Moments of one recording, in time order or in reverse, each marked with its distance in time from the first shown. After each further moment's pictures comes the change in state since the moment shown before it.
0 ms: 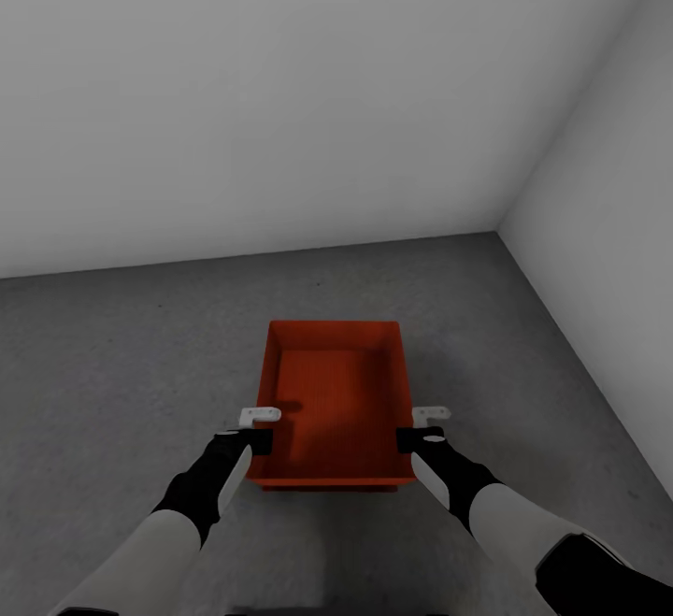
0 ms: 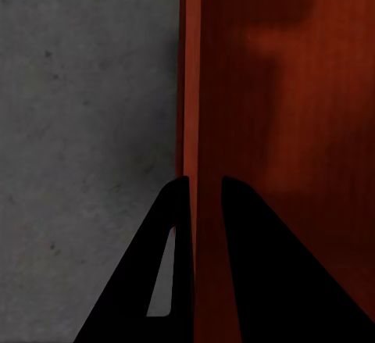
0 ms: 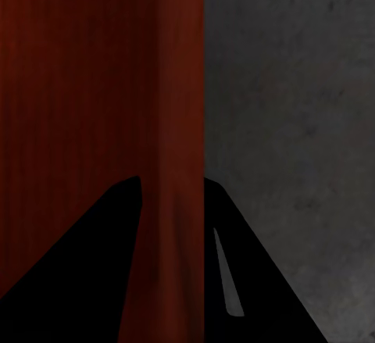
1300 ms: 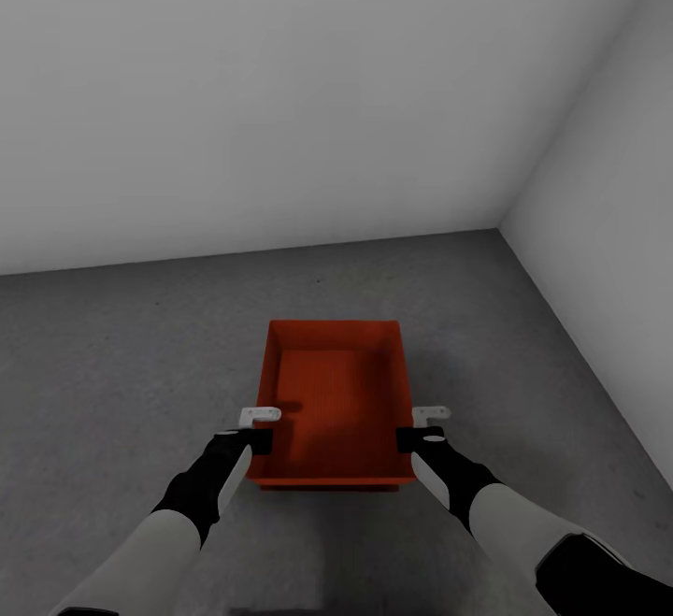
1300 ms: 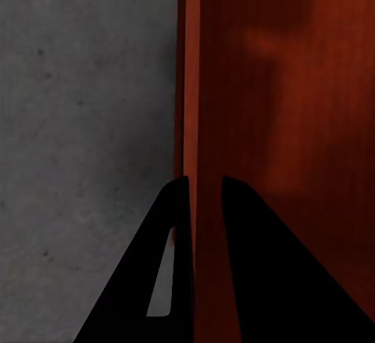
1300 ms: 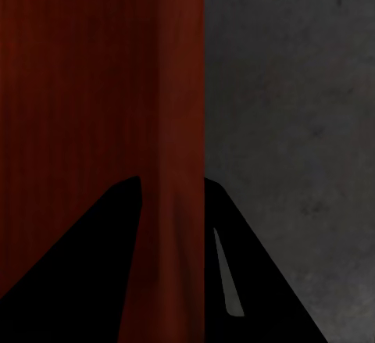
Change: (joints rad) left arm 0.000 0.001 0.001 0.000 -0.003 -0.001 -0.004; right arm 0.000 0.001 -0.003 -0.001 0.004 0.000 0.000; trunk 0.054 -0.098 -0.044
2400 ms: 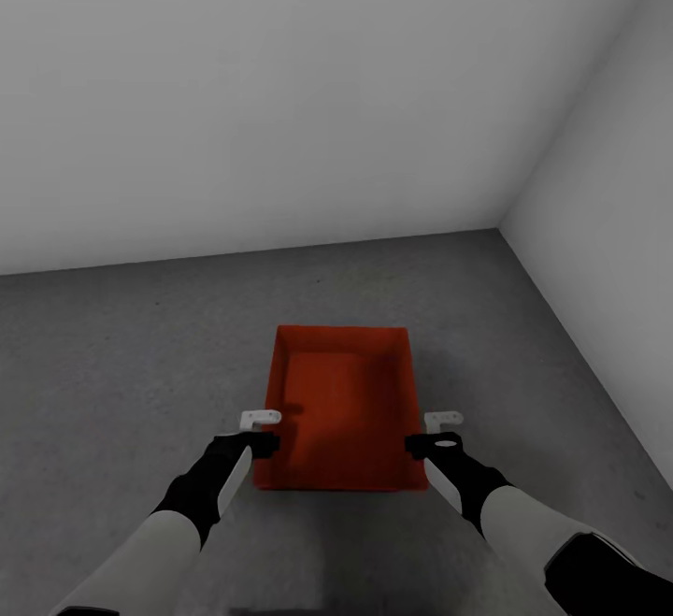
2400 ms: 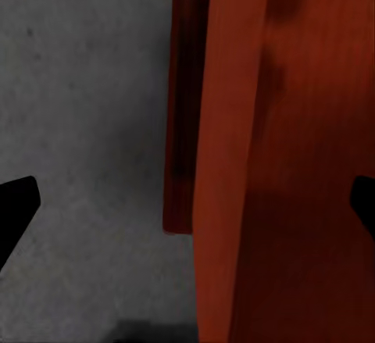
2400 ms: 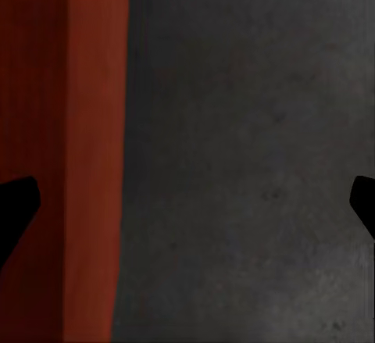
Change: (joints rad) left arm -0.001 0.000 0.000 0.016 0.037 0.009 0.004; right arm 0.000 -0.037 0.020 0.040 0.013 0.001 -0.003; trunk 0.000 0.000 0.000
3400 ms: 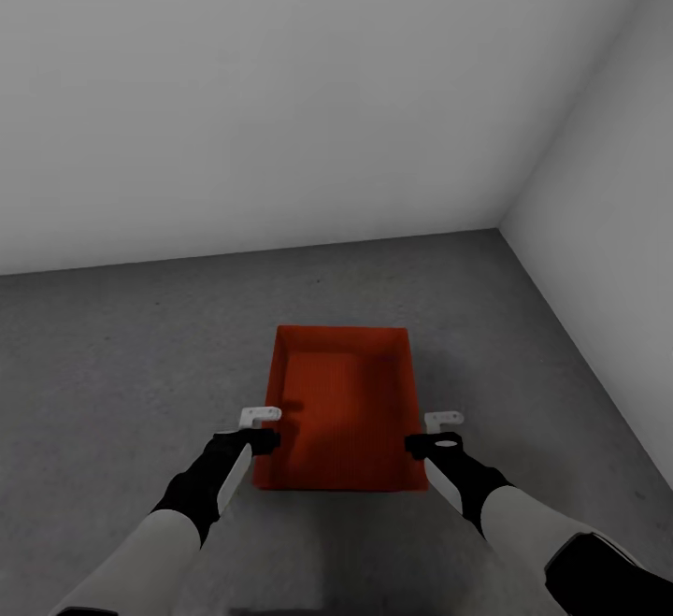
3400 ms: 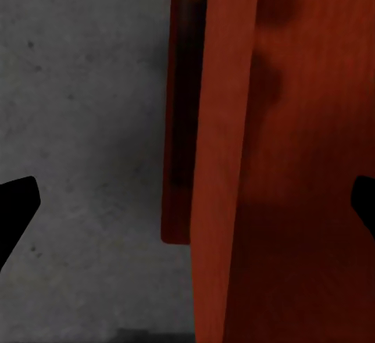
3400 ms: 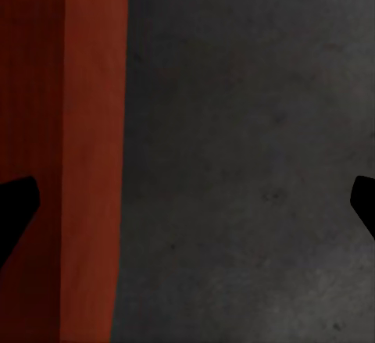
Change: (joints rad) left arm 0.000 0.000 -0.001 -0.020 -0.003 0.000 -0.005; right arm 0.000 -0.001 0.000 0.000 0.000 -0.002 0.001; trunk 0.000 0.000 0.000
